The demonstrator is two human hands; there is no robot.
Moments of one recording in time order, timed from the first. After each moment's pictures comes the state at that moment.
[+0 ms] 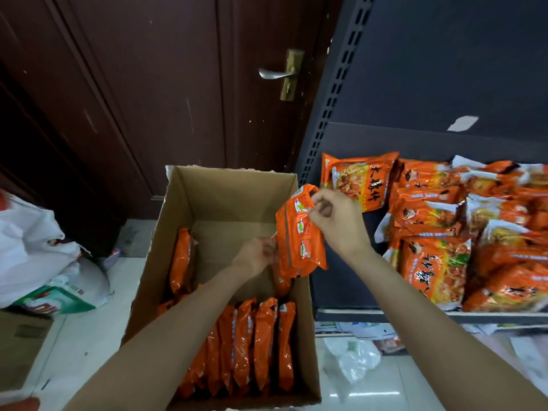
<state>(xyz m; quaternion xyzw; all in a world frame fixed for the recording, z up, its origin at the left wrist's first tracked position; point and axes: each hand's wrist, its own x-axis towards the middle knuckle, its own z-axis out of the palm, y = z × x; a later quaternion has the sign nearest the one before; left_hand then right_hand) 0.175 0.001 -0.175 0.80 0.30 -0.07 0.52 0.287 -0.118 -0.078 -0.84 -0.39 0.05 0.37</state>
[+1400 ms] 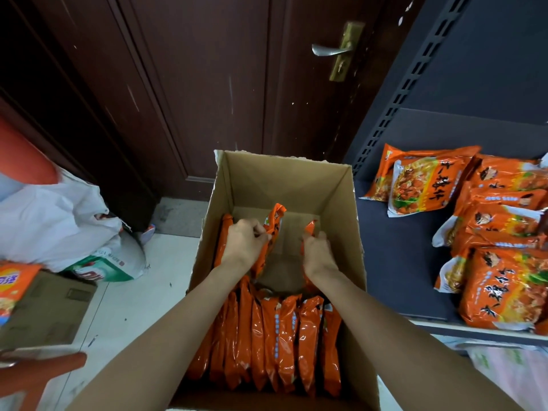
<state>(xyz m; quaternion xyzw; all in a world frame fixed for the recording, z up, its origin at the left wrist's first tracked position) 0.110 0.059 -0.165 0.78 0.44 0.10 0.43 0.215 -0.046 -0.188 -0.91 -0.34 0.22 0.08</state>
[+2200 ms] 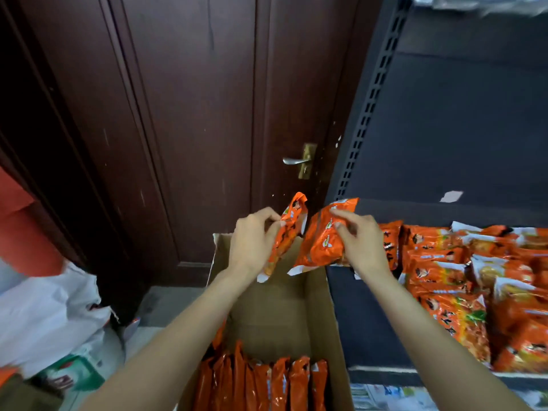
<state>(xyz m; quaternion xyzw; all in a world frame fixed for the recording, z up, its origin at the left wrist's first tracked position) 0.121 0.050 -0.006 0.82 0.28 0.33 0.37 0.260 -0.091 -0.003 -0.84 -0.35 -0.04 0.41</state>
